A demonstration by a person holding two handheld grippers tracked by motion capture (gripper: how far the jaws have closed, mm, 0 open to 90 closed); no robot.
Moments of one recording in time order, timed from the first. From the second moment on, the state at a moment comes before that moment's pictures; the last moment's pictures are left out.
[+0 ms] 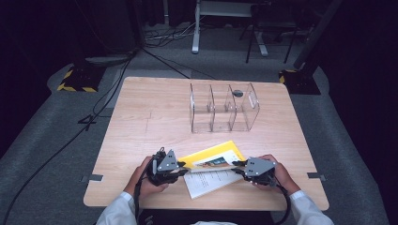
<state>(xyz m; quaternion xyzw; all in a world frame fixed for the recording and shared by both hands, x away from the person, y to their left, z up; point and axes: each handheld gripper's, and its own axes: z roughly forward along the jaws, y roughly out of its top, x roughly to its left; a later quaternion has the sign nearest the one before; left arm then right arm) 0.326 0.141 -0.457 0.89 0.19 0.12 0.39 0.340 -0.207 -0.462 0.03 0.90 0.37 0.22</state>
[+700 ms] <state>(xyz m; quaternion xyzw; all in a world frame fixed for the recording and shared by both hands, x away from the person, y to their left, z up) 0.309 0.092 -0.449 0.90 0.17 0.17 0.37 0.338 -0.188 -0.456 0.01 0.91 0.34 0.23</state>
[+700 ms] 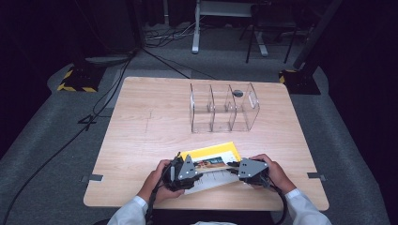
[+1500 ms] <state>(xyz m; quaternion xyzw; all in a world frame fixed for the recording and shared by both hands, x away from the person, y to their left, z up) 0.323 0.136 -0.446 0.89 0.20 0.15 0.37 0.343 -0.196 -0.456 -0.01 0.89 0.39 0.22</state>
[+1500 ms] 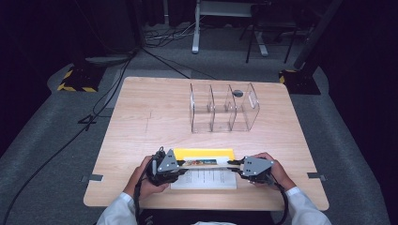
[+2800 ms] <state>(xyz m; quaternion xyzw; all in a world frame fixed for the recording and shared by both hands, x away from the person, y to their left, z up) 0.324 0.116 -0.444 0.88 0.20 0.15 0.41 0.355 -0.200 -0.438 0.01 0.86 0.46 0.22</state>
